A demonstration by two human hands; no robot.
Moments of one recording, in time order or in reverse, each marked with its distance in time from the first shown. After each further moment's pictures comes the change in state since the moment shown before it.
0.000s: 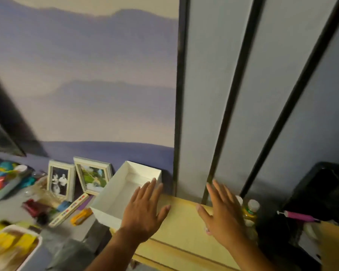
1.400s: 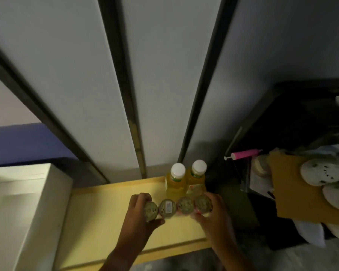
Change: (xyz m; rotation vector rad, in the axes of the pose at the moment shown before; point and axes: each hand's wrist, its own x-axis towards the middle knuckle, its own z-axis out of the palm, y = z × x) left_hand 0.092 0.102 0.276 -0.687 -0.280 0.073; right_hand -0.044 0.221 0.171 0.456 0.136 0.737
